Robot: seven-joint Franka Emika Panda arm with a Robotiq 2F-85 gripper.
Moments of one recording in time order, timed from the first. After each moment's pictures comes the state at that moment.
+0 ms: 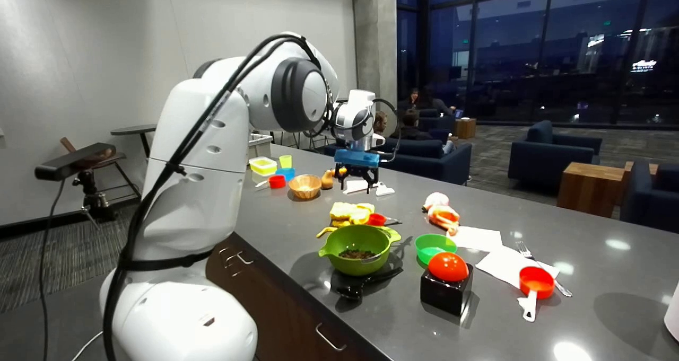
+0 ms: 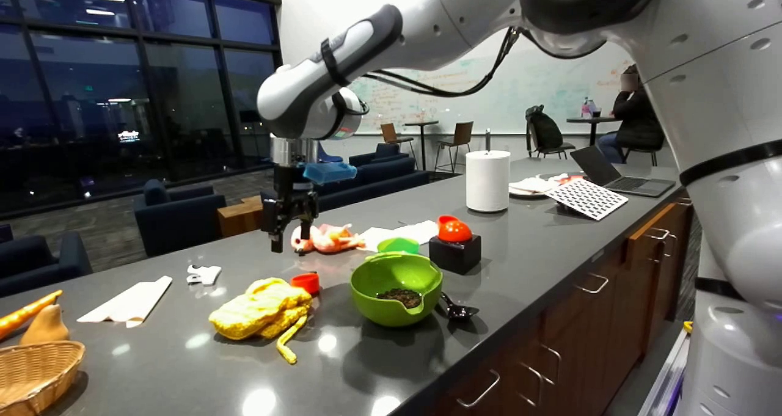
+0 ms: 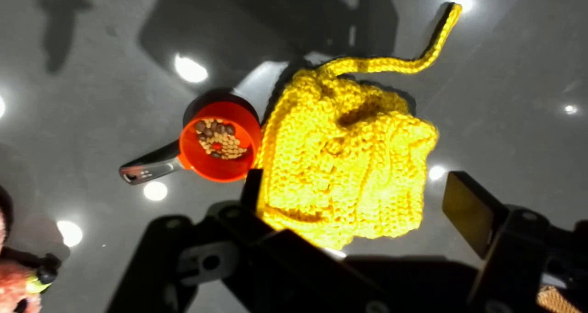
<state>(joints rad) 0.16 0.41 0.21 -1.63 0.08 2.14 -0.24</state>
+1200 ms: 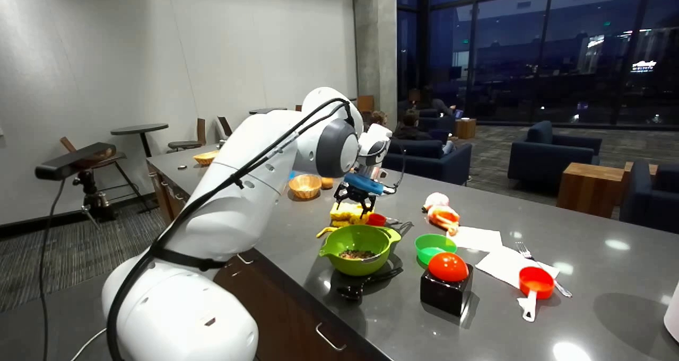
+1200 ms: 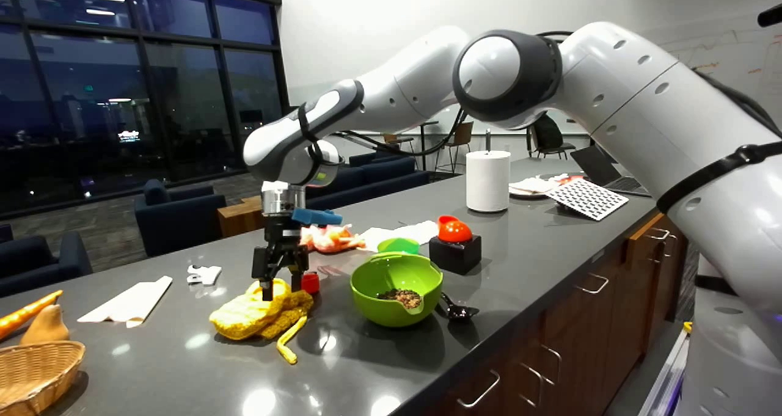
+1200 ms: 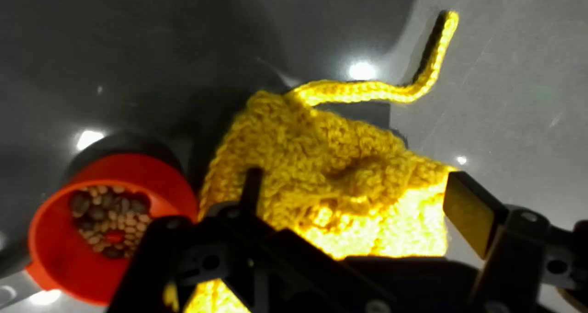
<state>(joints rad) 0.16 0.77 0.24 -1.28 0.19 1.89 -0.32</state>
